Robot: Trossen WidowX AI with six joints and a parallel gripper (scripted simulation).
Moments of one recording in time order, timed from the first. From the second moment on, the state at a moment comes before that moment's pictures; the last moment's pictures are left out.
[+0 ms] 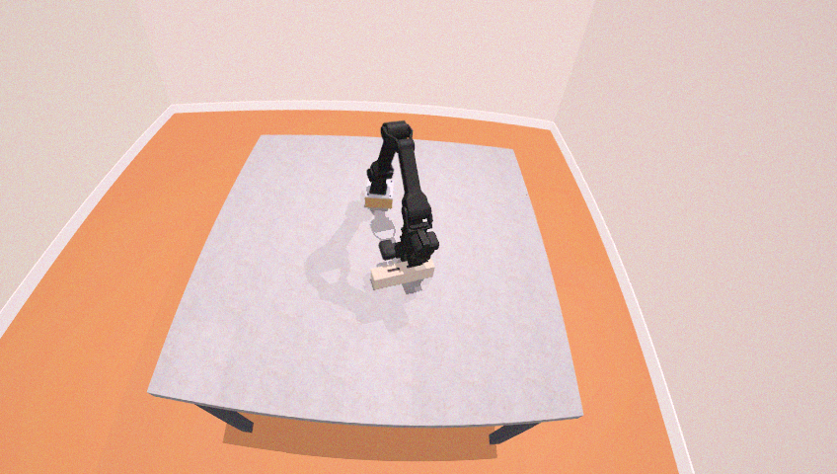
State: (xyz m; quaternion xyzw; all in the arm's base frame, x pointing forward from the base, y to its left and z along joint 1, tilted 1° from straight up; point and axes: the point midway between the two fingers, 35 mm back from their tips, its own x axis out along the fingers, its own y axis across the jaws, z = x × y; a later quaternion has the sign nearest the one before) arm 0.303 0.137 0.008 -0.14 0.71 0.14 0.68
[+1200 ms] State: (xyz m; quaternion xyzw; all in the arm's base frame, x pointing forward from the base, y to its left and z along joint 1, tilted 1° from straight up) arm 0.303 0.137 0.007 -0.14 0.71 0.14 0.68
